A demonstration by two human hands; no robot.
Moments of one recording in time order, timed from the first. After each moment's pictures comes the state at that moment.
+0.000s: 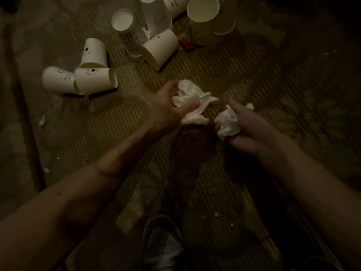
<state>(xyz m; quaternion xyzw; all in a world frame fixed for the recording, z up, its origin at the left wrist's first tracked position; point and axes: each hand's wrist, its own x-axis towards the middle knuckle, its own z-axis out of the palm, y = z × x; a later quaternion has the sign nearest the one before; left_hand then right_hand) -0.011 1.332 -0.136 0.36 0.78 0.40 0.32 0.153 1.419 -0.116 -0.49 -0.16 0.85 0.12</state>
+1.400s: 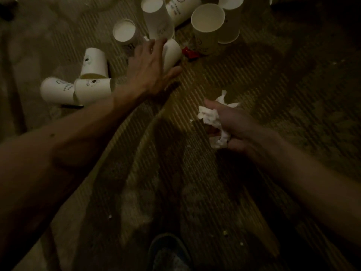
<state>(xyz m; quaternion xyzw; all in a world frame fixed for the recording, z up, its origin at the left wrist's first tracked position) -0.115 1.402 -0.119 0.51 0.86 0.05 0.10 0.104 1.424 -0.117 -0.49 -0.29 0.82 0.10</state>
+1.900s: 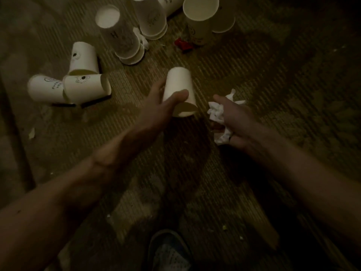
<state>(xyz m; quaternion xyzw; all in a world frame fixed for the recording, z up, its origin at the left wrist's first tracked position) -0.035 1.342 -0.129 0.19 0.74 0.45 0.46 0.114 1.428 -0.130 -0.54 -0.26 0.79 0.08</state>
